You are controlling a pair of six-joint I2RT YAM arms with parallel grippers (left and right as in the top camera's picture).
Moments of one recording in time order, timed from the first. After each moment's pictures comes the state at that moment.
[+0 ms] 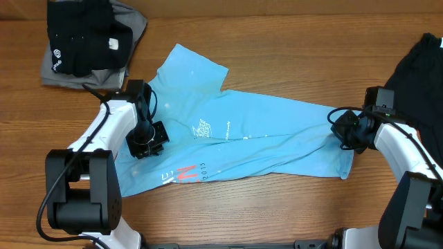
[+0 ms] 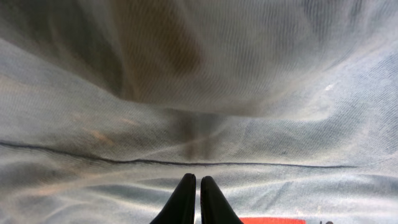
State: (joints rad) left arm -0.04 1.81 1.14 -1.02 0.13 -0.46; right arm -0.22 1.61 0.92 -0.60 -0.14 0.60
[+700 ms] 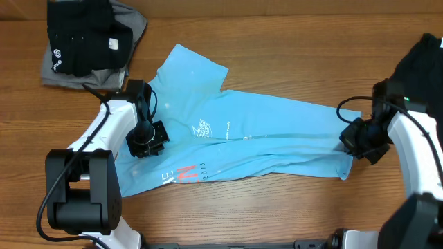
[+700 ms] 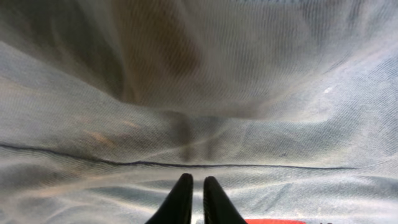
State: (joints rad) left arm -0.04 1.81 1.14 -1.02 0.13 -0.46; right arm -0.22 1.53 1.15 -1.21 -0.07 0.63
